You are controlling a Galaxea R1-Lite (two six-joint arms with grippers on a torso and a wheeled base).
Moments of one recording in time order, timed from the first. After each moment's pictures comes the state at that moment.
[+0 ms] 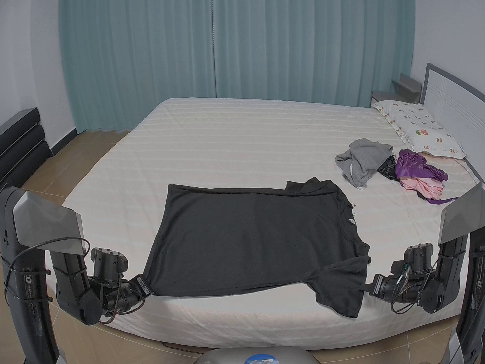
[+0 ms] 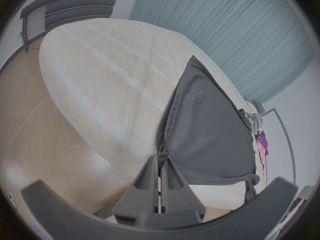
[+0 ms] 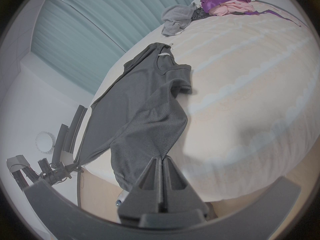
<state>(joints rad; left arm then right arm) -0.16 2.29 -0.30 -1.16 -0.02 -0.76 0.06 2.34 -0.22 -1.32 0.33 0.51</state>
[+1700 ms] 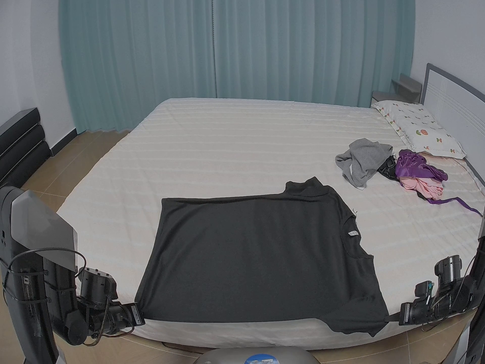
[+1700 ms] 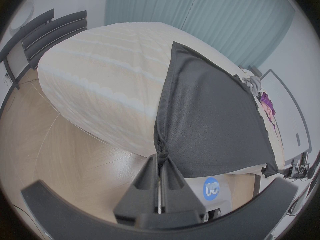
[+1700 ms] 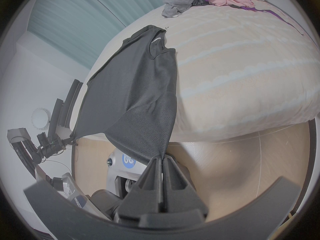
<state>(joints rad) -0.17 2.27 -0.02 -1.33 -0.02 -0.48 -0.18 2.08 -0.02 -0.90 0.46 0.08</state>
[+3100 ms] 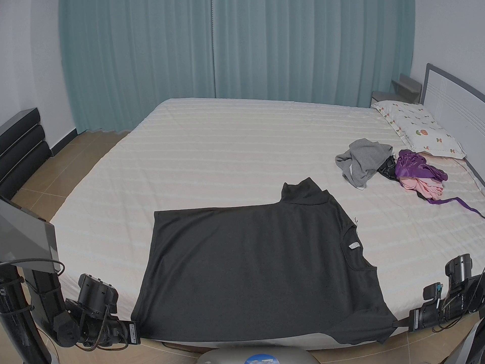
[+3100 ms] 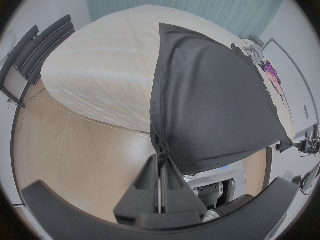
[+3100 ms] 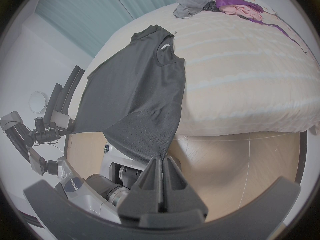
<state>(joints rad) -0.25 2.07 -0.02 -0.93 0.02 -0.37 -0.20 1.83 -0.02 -0.60 0.43 -0.07</state>
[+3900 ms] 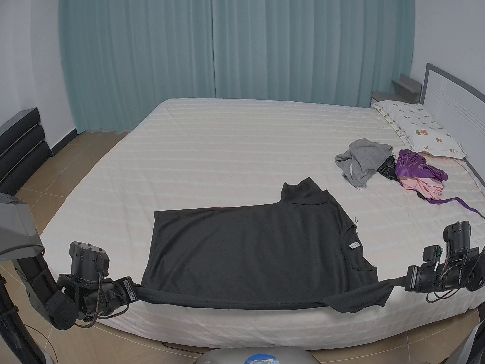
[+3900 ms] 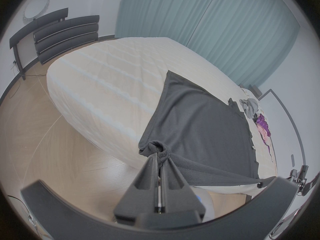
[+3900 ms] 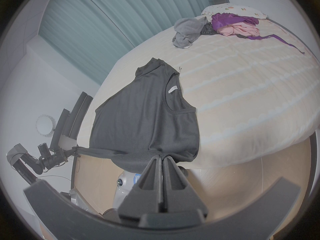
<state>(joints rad) -0.20 1.94 -0.18 -0.93 0.05 -0.61 -0.10 1.79 -0.25 -0.62 0.44 0.22</state>
